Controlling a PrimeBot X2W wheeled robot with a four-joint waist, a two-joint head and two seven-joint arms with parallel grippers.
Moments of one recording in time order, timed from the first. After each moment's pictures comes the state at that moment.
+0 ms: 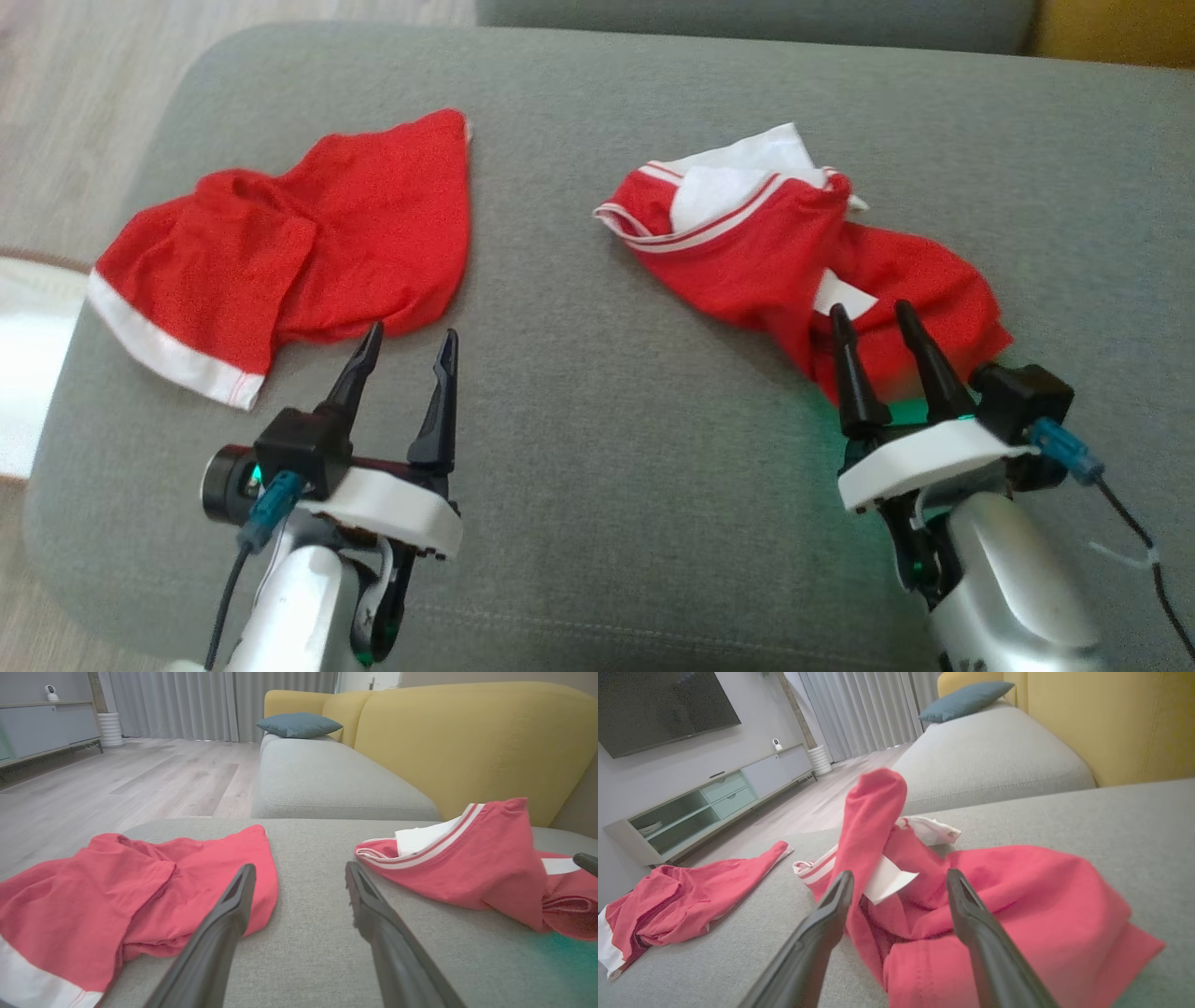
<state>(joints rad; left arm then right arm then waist) -0.16 0.05 -0.24 0.24 -0.13 -0.03 -0.25 -0.29 -0.05 0.18 0.51 0.31 0.12 -0.24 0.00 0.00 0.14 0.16</state>
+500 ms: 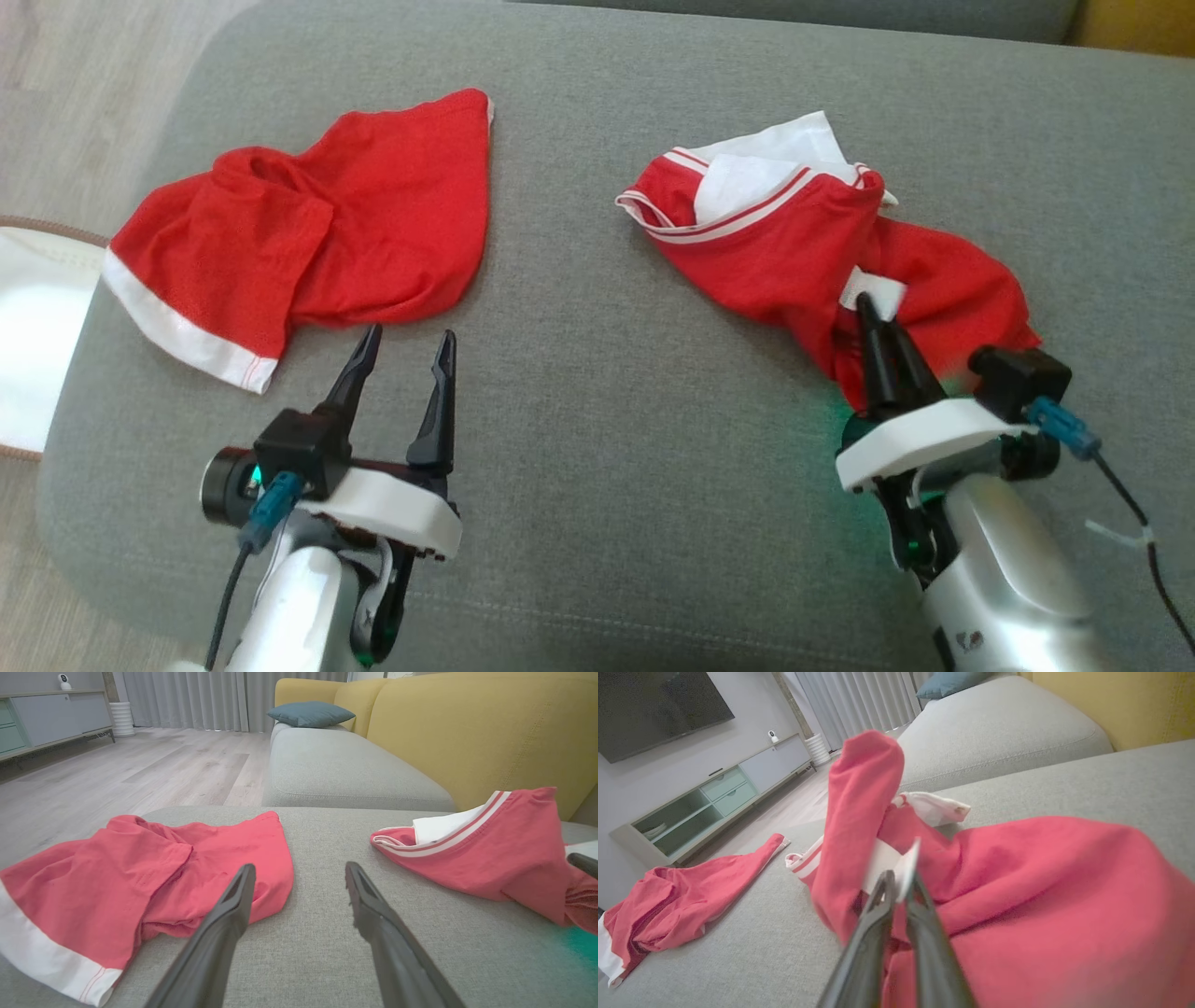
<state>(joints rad) -0.16 0.05 -0.24 0.25 -0.13 -0.03 -0.25 -0.36 -0.05 0.19 0.62 0.39 0.12 -0.25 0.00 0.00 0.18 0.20</state>
